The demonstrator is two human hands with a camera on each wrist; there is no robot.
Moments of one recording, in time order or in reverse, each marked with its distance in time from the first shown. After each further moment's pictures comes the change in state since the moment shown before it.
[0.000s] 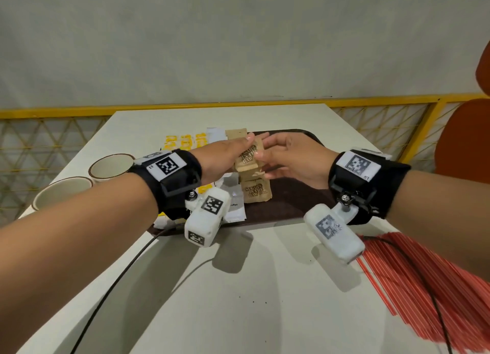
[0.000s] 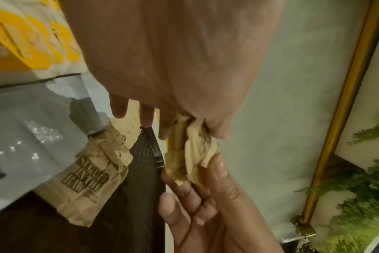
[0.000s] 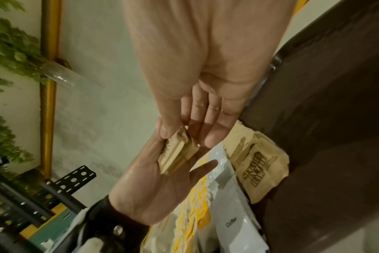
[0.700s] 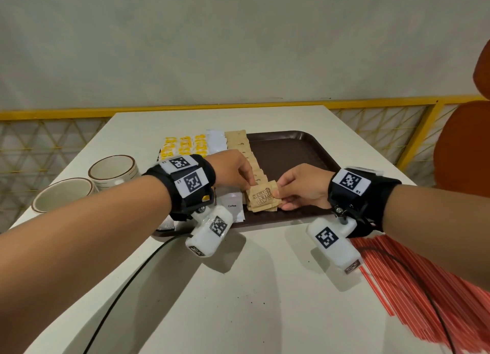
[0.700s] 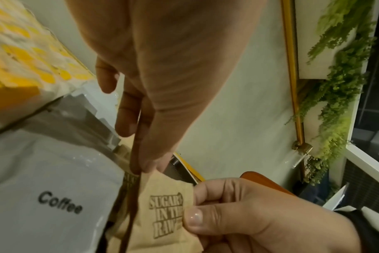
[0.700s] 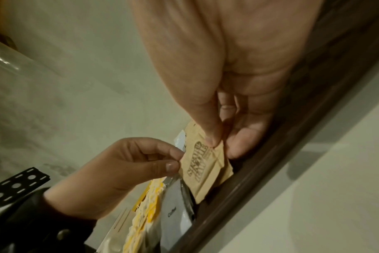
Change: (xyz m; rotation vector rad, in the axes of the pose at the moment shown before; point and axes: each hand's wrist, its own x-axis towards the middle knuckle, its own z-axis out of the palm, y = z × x) left_hand 0.009 0.000 0.009 0.832 0.034 -0.010; right_hand 0.002 0.044 -0.018 -0.184 0.058 0.361
